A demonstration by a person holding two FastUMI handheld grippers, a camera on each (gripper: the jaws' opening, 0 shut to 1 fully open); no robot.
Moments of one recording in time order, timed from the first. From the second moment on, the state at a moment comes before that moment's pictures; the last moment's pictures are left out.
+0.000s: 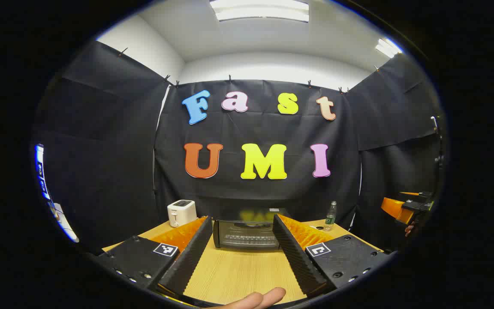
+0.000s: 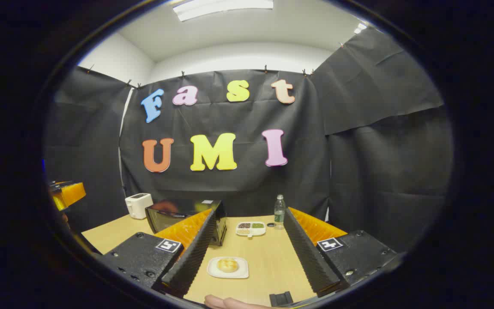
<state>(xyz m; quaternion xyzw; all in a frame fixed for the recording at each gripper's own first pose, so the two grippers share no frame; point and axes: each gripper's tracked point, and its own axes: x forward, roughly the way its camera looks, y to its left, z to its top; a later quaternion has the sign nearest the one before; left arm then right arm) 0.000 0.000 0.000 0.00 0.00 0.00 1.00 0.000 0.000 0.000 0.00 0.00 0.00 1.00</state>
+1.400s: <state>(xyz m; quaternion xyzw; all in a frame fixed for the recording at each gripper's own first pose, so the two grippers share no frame) 0.218 -0.004 -0.074 -0.02 0.09 -0.06 0.99 0.052 -0.010 -0.039 0.01 0.00 0.04 1.00</state>
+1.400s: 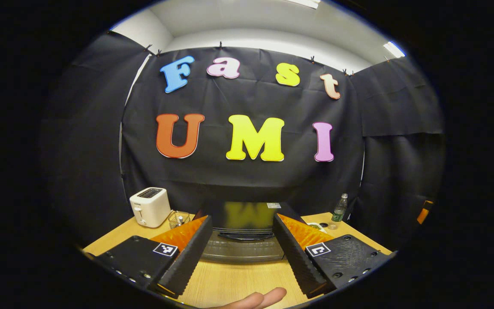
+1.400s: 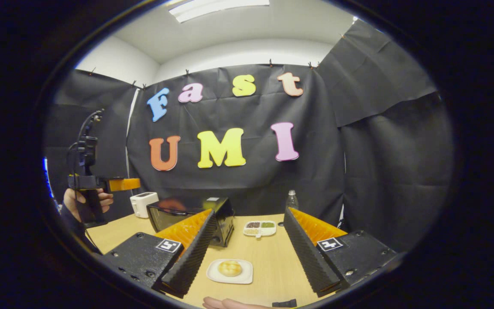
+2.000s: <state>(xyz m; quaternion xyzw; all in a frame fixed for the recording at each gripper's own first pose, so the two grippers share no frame) 0.315 -0.034 -0.180 0.00 0.21 -0.07 0.98 0.047 -0.036 -0.050 -0.01 -0.02 0.04 1.00</state>
